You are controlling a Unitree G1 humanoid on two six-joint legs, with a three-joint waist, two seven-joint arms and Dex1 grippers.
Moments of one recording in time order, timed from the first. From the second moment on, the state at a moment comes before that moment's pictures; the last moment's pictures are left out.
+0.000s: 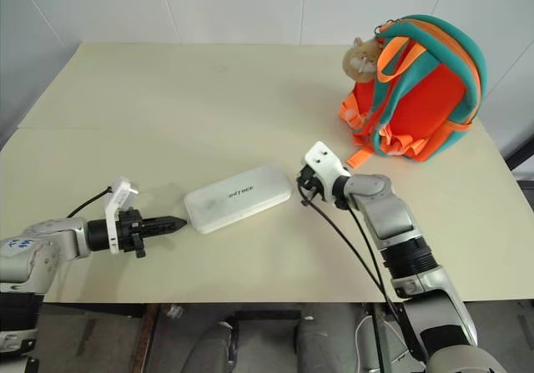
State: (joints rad) left arm -0.30 0.76 0.14 0.02 -0.56 0.82 -0.95; right arm -0.69 -0.43 0.24 0.11 0.10 0.59 0.72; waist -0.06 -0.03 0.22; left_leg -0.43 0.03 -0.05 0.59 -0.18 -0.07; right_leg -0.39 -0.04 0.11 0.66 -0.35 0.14
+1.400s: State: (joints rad) left arm -0.39 0.88 -0.01 -0.03 -0.50 0.87 -1.06; right arm -0.49 -0.88 0.26 -0.28 0.25 0.76 1.10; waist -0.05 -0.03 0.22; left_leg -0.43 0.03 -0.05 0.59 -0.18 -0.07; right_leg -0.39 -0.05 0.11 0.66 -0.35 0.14
